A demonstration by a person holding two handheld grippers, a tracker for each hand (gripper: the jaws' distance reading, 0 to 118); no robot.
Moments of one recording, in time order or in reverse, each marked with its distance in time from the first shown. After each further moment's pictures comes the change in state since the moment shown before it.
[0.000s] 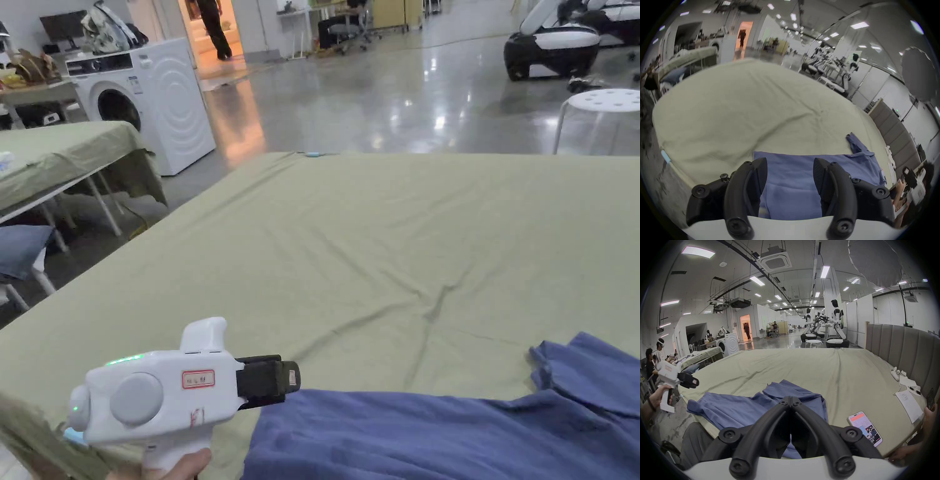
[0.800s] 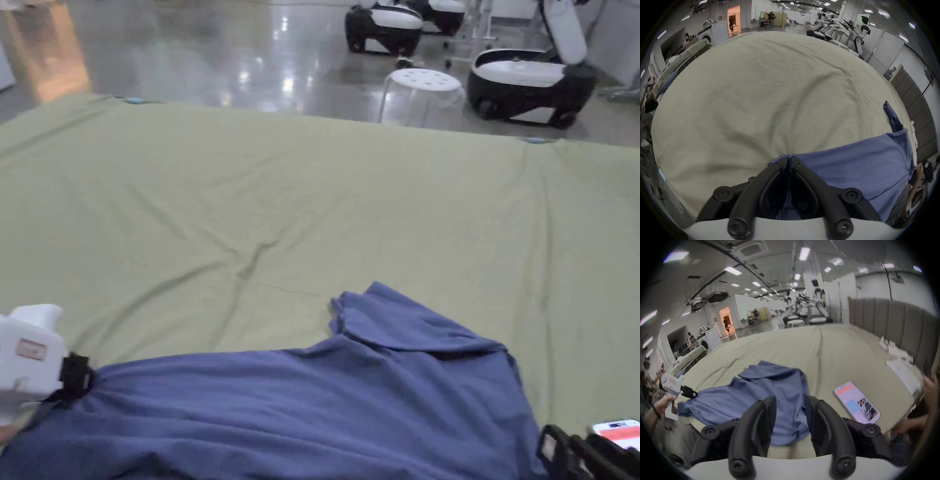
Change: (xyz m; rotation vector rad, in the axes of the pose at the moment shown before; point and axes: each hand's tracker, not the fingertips) left arm -0.001 0.005 -0.094 -0.255 0.174 -0.148; right arm 0.038 -0.025 -0.014 -0.215 -0.147 -0.199
